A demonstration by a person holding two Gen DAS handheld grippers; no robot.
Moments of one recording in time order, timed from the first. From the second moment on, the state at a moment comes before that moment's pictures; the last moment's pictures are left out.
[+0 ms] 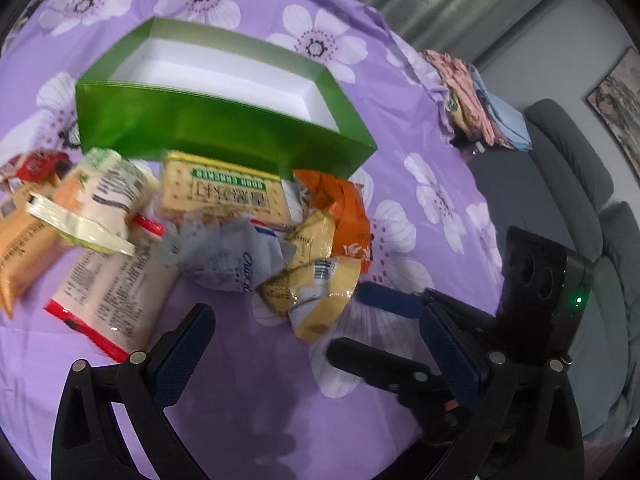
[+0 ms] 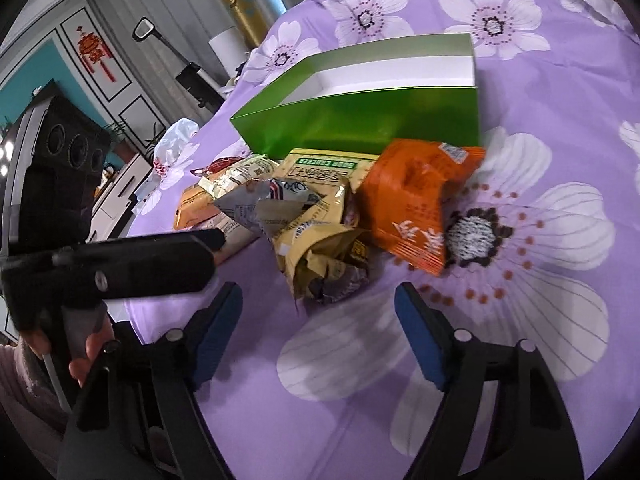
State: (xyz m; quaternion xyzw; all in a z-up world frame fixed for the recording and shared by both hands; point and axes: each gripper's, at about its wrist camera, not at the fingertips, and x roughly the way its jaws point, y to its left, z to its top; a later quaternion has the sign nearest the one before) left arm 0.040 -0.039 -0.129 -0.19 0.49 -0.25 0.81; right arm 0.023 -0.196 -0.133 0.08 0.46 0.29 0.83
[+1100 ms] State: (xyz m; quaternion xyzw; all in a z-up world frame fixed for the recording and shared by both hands) left arm 0.040 -0.061 -0.105 -0.18 0.48 -0.28 0.81; right arm 0.014 -0.191 -0.105 0.05 0.42 0.30 0.85
